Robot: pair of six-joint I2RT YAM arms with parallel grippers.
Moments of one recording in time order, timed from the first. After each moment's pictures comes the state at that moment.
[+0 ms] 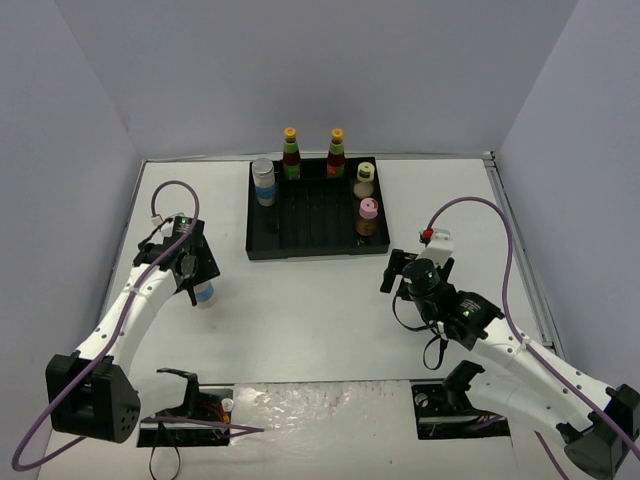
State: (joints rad) left arm -0.17 1.18 0.95 -0.85 -0.30 -0.57; right arm 0.73 0.83 0.64 -0.48 0.55 0.65
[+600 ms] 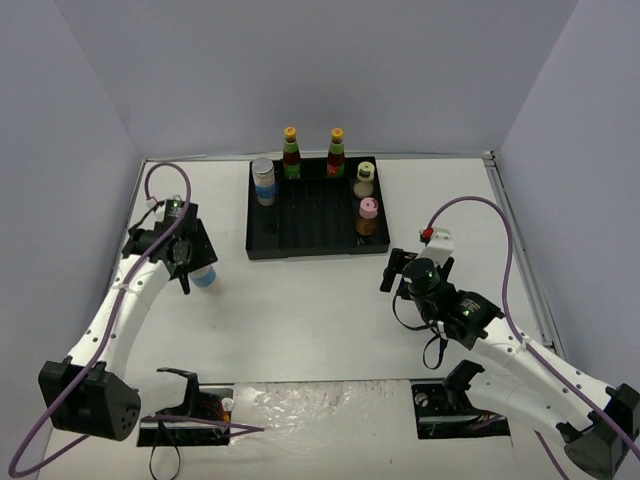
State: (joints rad) left arm -0.17 1.19 1.09 -0.95 -0.26 -0.56; right arm 0.73 0.83 0.64 -0.47 0.55 0.65
